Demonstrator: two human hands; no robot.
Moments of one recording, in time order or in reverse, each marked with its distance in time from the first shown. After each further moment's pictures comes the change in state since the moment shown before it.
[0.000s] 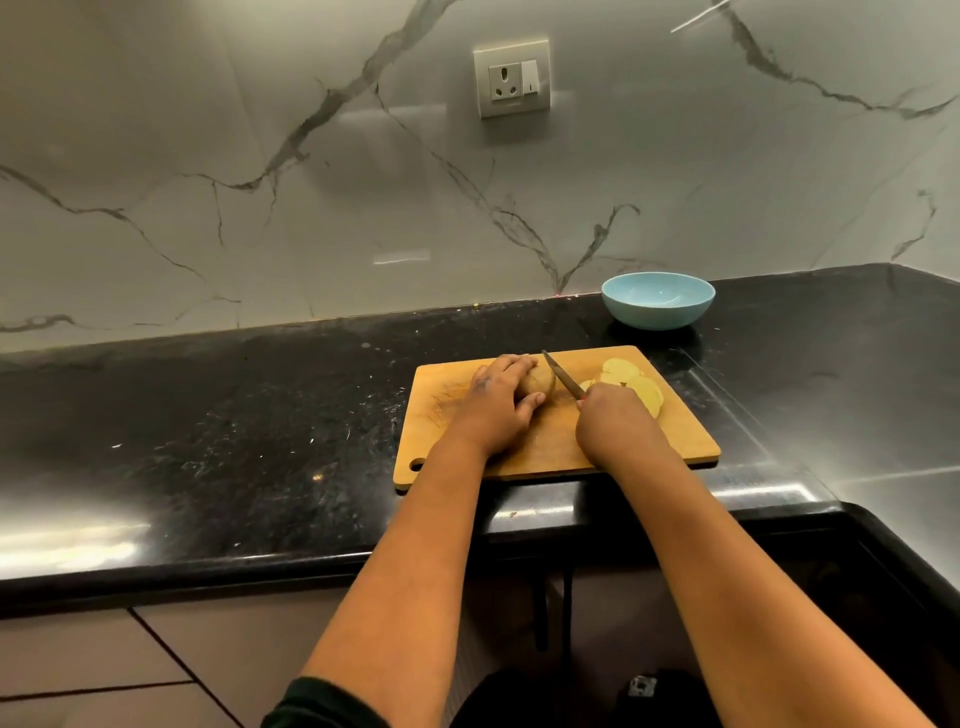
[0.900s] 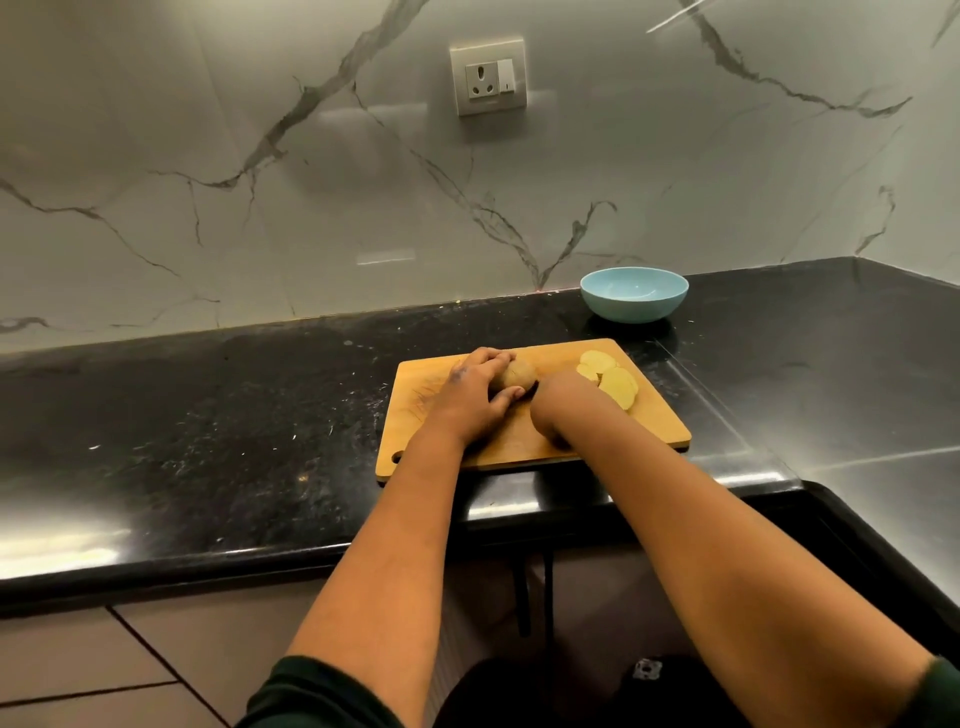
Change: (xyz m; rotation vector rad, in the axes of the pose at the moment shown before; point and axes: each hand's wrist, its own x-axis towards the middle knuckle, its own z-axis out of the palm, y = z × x) left_hand -0.001 -0.005 -0.001 -0.001 0.026 0.031; right_hand 0.007 -0.017 -0.005 -0.331 -0.211 -0.126
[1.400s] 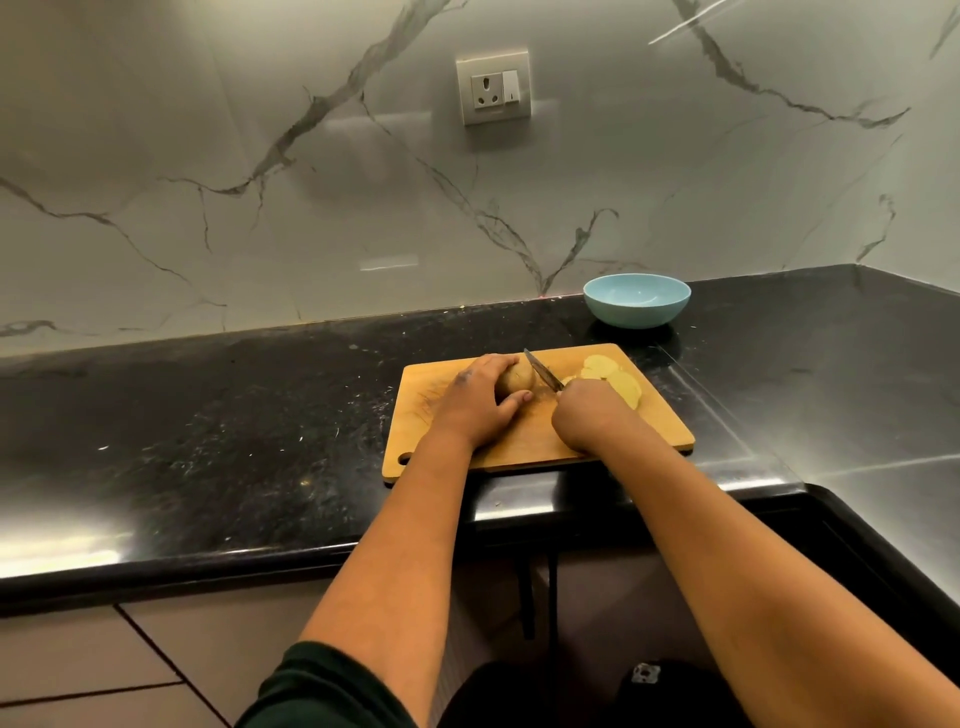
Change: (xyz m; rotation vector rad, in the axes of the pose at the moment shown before) left_hand -0.002 0.003 0.001 0.011 0.053 -0.005; right_hand -0.007 0.014 0.010 0.119 0.164 0.021
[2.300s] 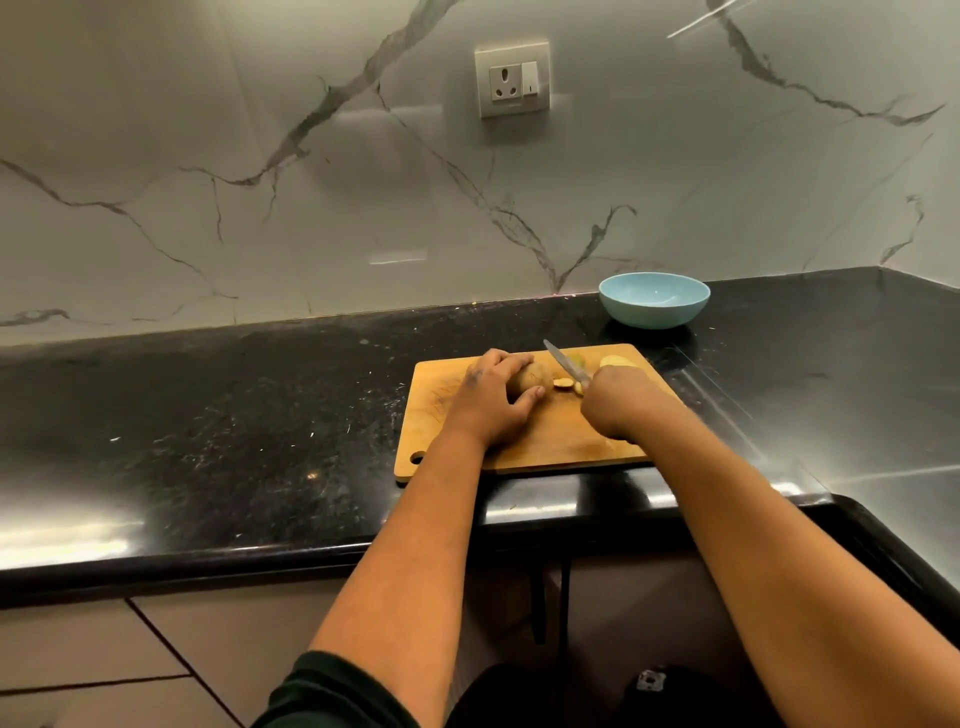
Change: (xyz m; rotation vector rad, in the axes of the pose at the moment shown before) left_hand 0.002 -0.009 0.005 -0.044 0.040 0.002; right_hand -0.008 0.005 -0.026 -0.070 -0.070 0.001
